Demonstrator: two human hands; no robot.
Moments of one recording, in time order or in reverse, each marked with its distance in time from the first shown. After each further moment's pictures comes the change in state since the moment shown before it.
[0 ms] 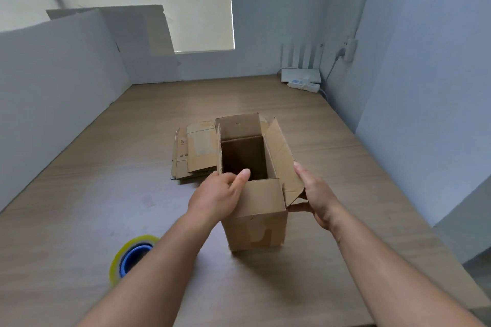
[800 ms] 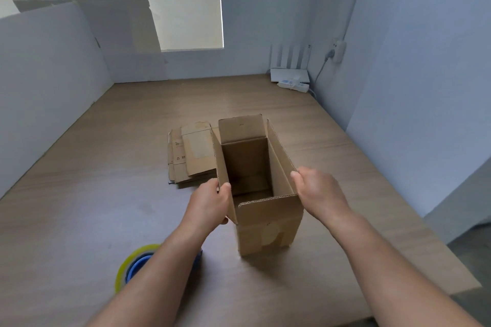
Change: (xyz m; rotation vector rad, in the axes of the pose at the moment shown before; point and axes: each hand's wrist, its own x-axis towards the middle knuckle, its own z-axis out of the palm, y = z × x) left_hand -0.003 -0.032 -0.023 -0.317 0.010 -0.102; right_hand -0.025 -0.027 0.035 -1.025 0.331 -0.280
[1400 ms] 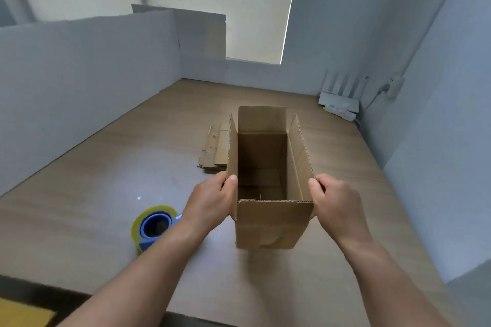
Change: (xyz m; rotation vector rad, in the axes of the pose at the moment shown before) left_hand -0.083 0.025 0.012 -0.040 0.310 0.071; right_hand -0.027 0.019 -0.043 0.178 0.147 -0.273
